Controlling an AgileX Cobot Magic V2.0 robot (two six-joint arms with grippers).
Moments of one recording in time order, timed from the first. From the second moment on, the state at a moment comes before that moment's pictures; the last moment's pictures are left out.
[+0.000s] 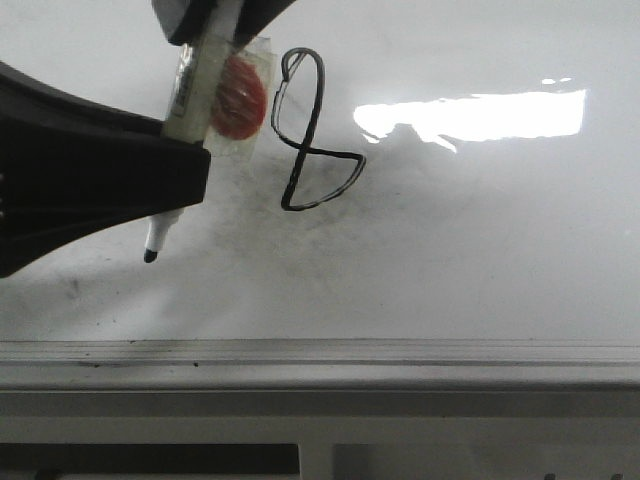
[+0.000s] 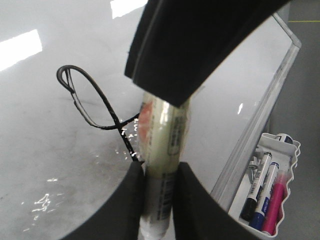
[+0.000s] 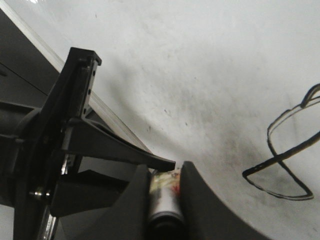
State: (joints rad) left arm -0.78 1.10 -0.28 0.38 -0.62 -0.16; right arm 0.92 1.29 -1.15 -0.03 0.65 0.29
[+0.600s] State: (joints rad) left arm -0.78 1.10 -0.28 0.12 -0.57 -0.30; right arm 0.92 1.28 -1.15 -0.05 0.68 0.29
